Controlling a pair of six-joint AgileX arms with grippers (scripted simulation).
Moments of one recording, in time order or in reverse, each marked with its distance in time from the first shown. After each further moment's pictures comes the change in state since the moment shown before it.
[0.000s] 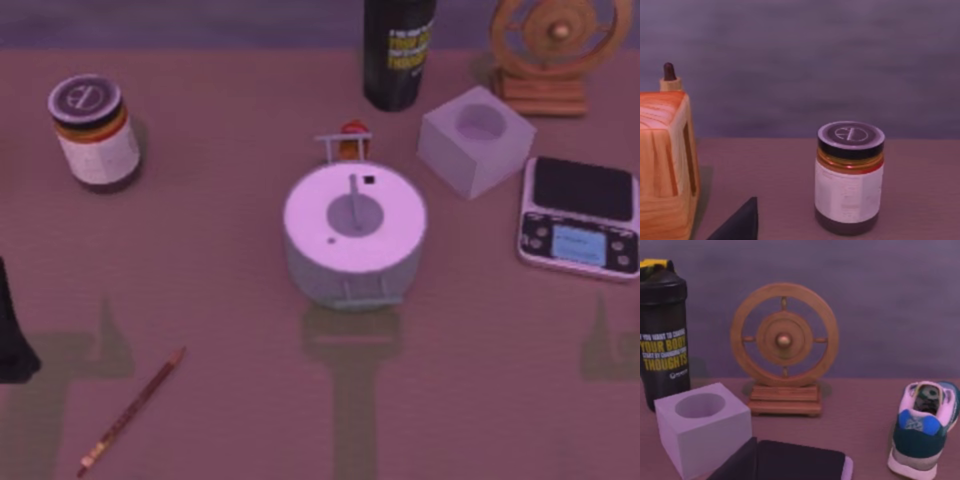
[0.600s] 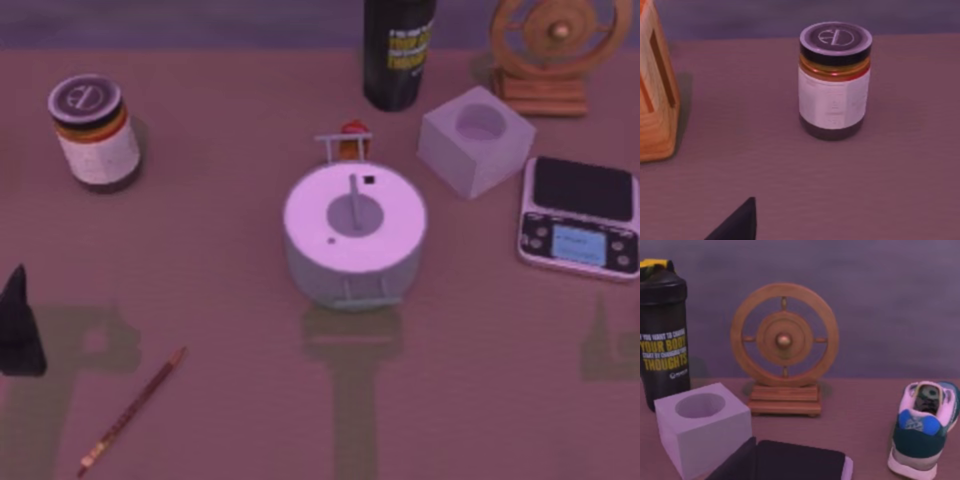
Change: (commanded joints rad) left arm -0.014 0.307 0.211 -0.207 0.034 0.028; right arm 0.000 0.000 0.000 0.000 0.000 0.000
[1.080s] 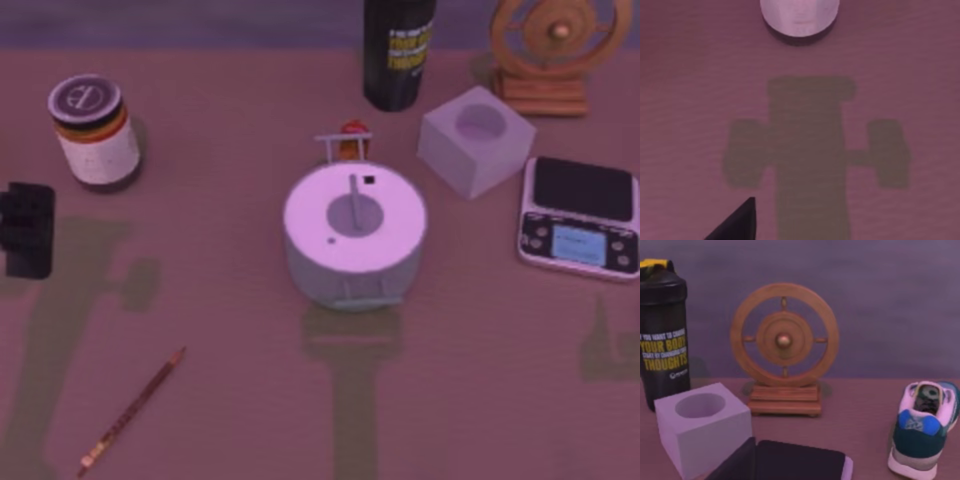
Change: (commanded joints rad) left arm -0.024 0.688 0.588 -0.396 0.049 0.067; right arm 0.000 0.000 0.000 0.000 0.000 0.000
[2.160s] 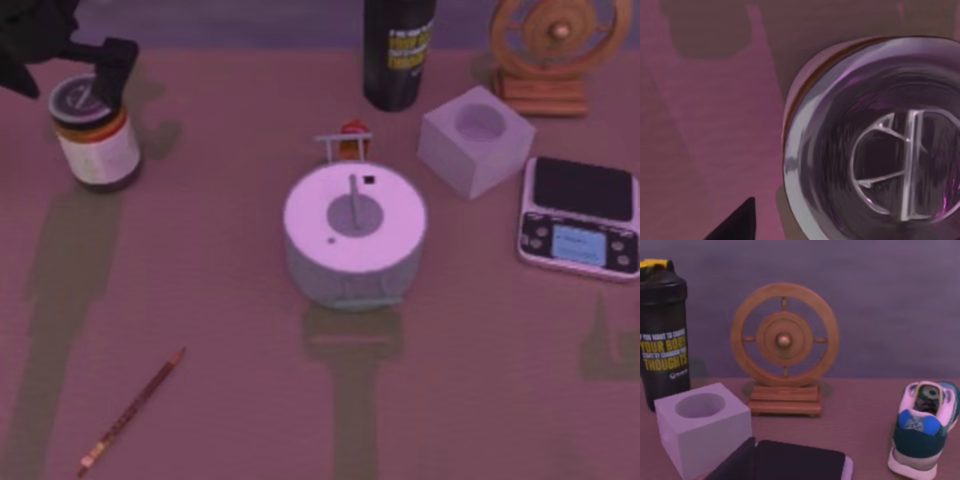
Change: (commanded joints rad) left arm 0.007 1.461 1.562 -0.665 -0.019 0.135; right arm 0.000 0.000 0.000 0.000 0.000 0.000
